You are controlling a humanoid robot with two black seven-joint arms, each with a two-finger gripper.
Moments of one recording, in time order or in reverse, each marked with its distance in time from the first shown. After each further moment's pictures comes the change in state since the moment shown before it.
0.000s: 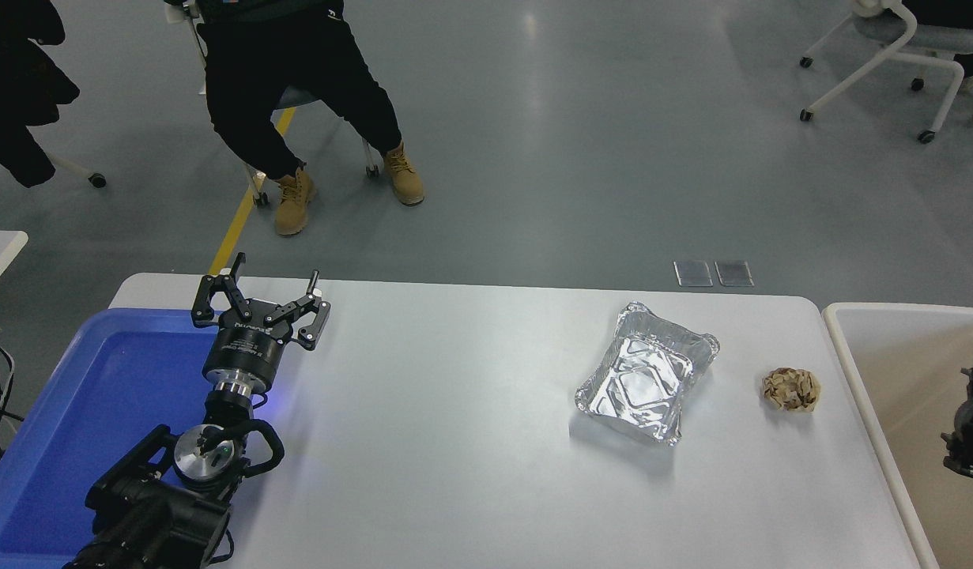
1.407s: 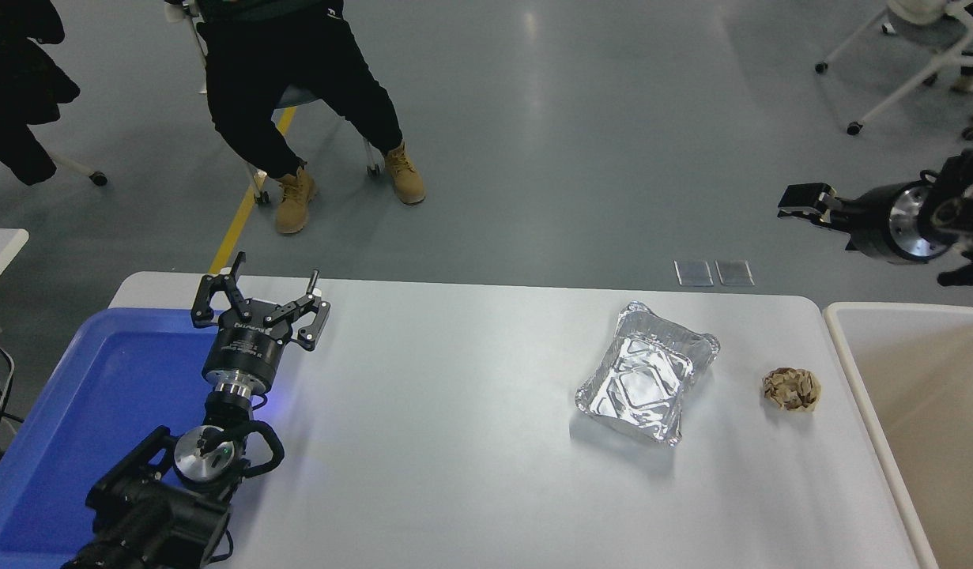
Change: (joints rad) left arm 0.000 0.000 0.000 0.000 0.001 0.000 0.000; right arm 1.152 -0.169 -1.084 1.217 -0.446 0.149 0.019
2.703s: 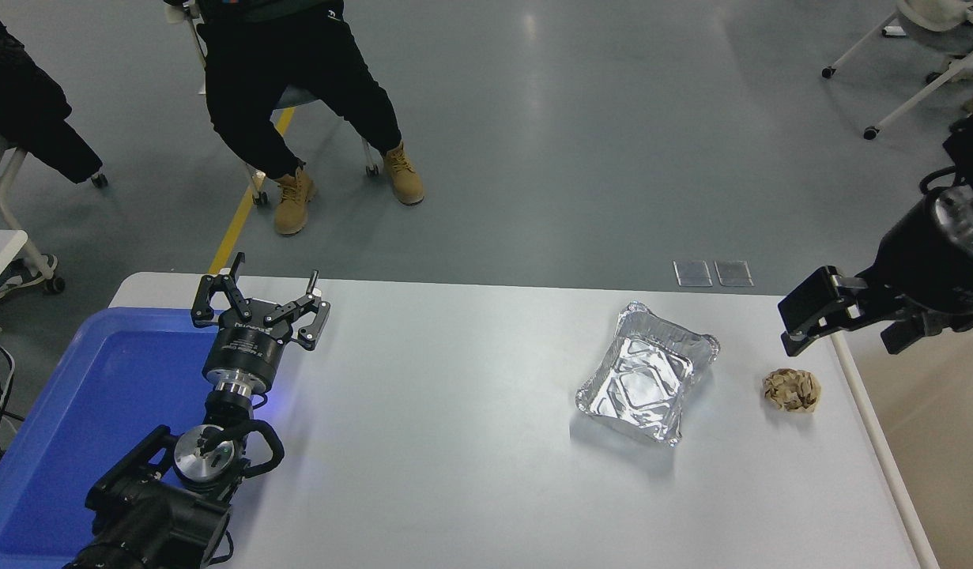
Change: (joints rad) left arm 0.000 0.000 0.000 0.000 -0.001 0.000 0.000; right arm 0.509 0.208 -0.304 0.282 0.065 0.568 -0.002
